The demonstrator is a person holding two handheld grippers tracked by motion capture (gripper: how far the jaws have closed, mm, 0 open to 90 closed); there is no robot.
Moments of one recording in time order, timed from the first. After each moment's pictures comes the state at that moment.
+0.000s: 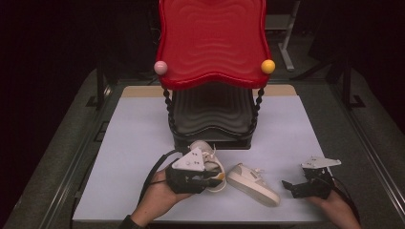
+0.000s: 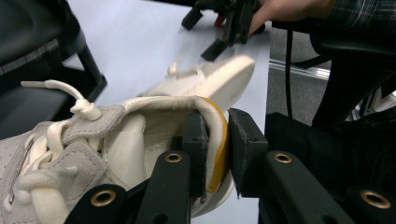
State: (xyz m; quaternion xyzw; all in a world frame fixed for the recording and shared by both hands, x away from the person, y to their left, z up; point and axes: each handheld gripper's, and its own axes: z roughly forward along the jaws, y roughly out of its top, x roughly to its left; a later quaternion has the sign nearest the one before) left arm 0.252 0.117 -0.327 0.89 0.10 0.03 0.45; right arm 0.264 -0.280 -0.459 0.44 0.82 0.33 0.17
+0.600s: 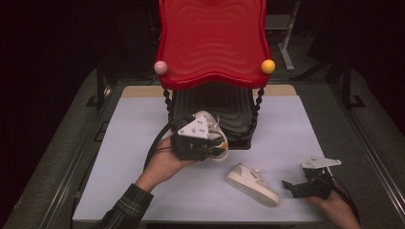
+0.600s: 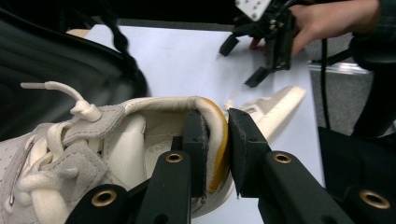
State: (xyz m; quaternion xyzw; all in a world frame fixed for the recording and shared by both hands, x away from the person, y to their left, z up) left arm 0.316 0.109 -0.295 0.89 0.06 0.08 0.44; right arm 0.264 -0.280 -0.459 0.44 0.82 0.33 0.17
